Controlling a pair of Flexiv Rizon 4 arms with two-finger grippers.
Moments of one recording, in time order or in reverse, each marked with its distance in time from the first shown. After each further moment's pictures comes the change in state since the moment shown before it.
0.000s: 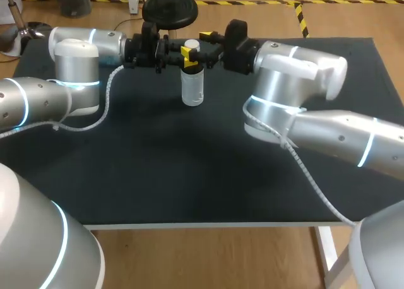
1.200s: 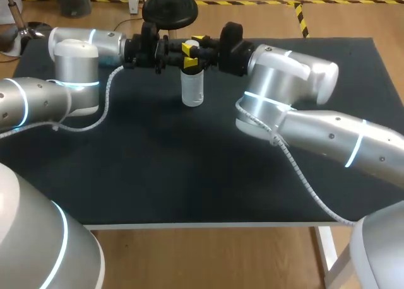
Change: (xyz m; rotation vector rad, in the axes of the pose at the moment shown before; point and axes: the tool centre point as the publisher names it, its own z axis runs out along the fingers) left arm 0.001 0.001 -0.001 -0.001 0.000 -0.001; right arm -0.006 -0.009 0.016 -0.031 -0.010 -0.006
